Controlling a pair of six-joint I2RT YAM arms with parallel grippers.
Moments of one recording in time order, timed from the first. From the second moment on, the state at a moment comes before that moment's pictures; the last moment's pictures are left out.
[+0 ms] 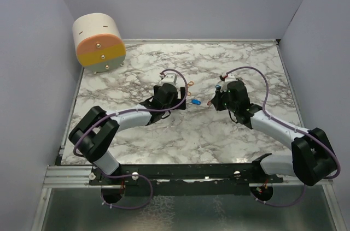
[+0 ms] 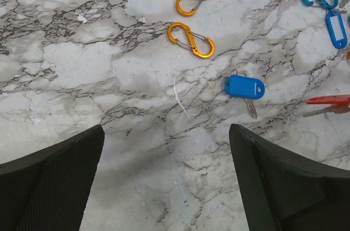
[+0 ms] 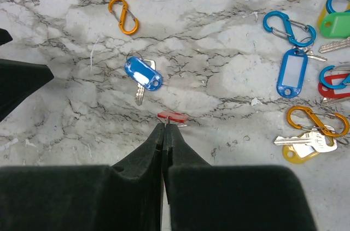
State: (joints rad) left arm -0.74 1.58 0.80 0.19 -0.27 -0.51; right arm 0.48 1.28 0.63 0.08 -0.01 0.24
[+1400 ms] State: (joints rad) left arm -0.71 2.00 1.18 0.18 -0.24 -0.51; right arm 0.48 1.15 0.59 0.09 -0.02 0.23
